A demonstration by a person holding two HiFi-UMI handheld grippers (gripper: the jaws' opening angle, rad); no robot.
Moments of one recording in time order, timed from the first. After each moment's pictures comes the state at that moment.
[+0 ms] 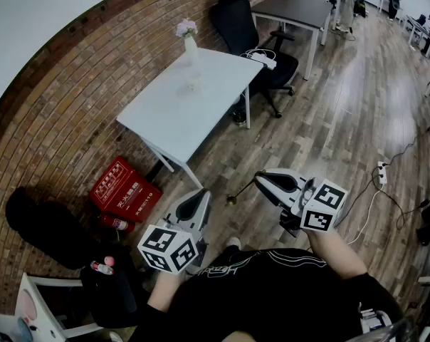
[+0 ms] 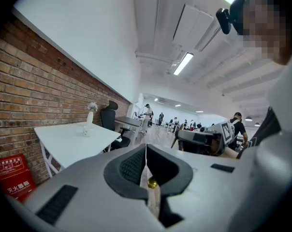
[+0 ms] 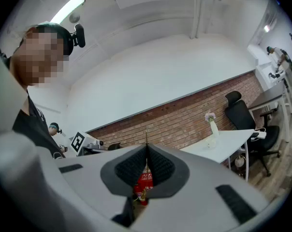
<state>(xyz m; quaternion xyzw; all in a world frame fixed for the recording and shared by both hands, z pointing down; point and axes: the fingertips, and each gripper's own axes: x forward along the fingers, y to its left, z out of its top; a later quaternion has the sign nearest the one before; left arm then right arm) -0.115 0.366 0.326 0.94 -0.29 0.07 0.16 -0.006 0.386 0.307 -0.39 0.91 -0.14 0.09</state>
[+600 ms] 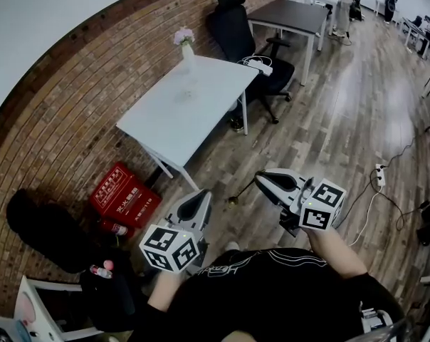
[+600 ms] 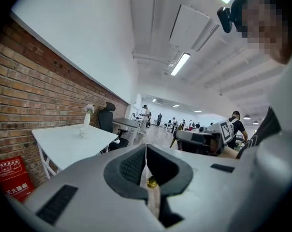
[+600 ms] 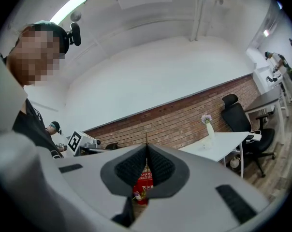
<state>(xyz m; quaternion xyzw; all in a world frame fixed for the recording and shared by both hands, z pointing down) -0.104 0.382 0.320 0.95 -0.28 0.07 0.15 0.007 0.399 0.305 -0.40 0.90 -0.13 0.09</state>
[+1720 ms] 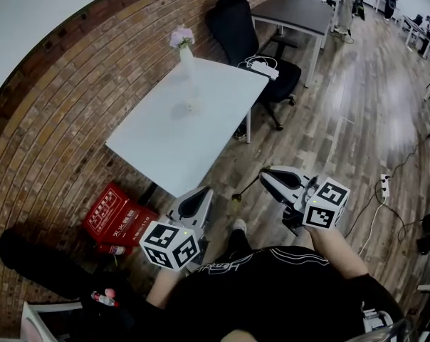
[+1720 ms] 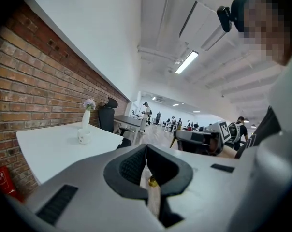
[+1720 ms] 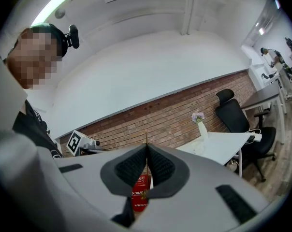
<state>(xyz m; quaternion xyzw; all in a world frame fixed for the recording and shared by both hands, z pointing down) -0.067 0.177 0.351 0.95 -0.26 0.08 0.17 0.049 0.197 0.334 -0.42 0.89 -0.16 0.08</state>
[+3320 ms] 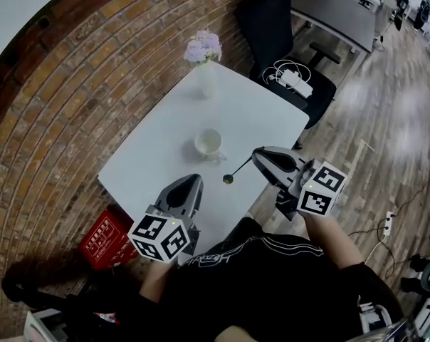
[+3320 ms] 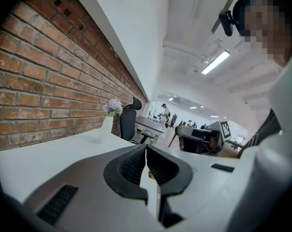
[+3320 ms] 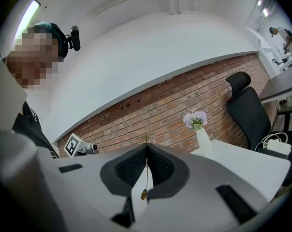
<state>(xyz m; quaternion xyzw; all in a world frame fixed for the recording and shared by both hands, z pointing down) -0.026 -0.215 0.368 0.91 -0.34 0.08 0.22 0.103 -0.219 0.339 -0.37 0.91 -0.19 0.07</state>
